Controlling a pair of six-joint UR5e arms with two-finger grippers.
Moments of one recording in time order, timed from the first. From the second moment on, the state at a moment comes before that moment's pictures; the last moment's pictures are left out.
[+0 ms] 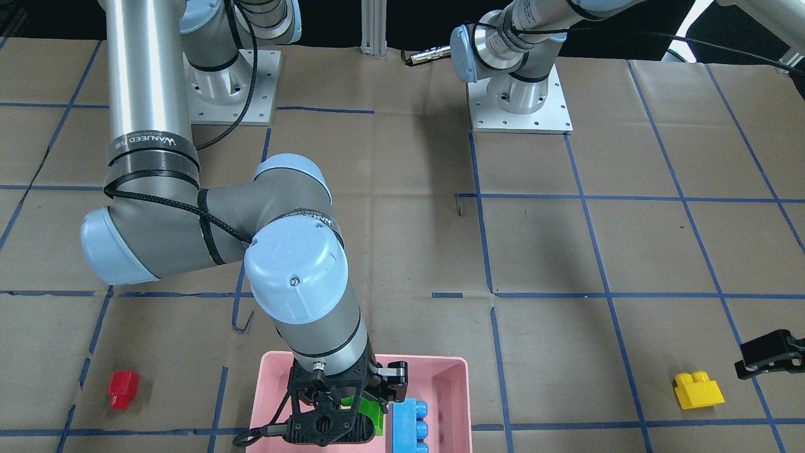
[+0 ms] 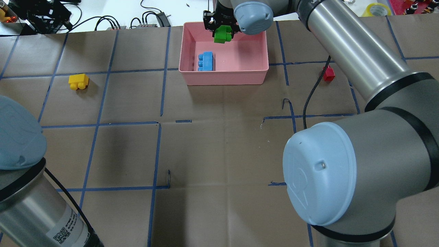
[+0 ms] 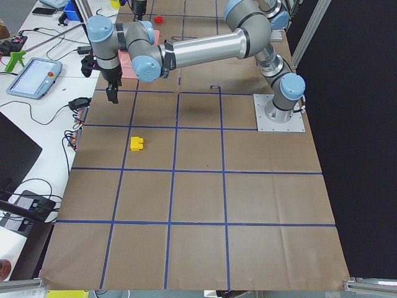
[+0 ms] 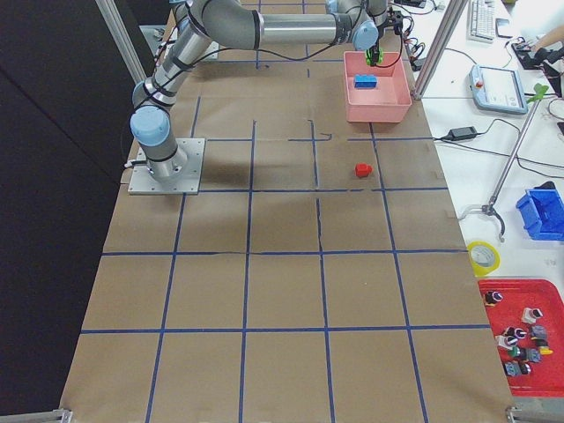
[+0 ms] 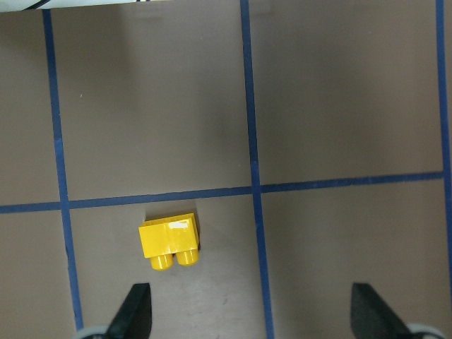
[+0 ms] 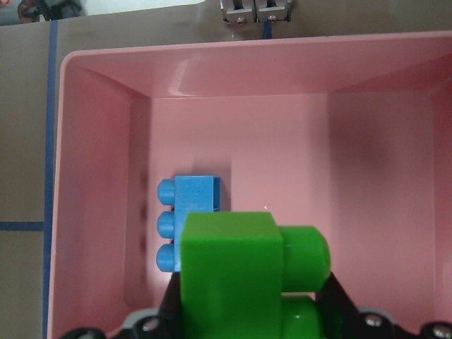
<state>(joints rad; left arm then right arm) -1.19 -2.21 -0.92 -1.51 1.53 0.66 1.83 -0.81 0.95 -1.98 -1.48 0.30</state>
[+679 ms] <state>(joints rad) -1.10 -2.21 -0.96 -1.51 1.53 1.56 1.82 -0.82 0.94 -1.97 -1.48 0.28</state>
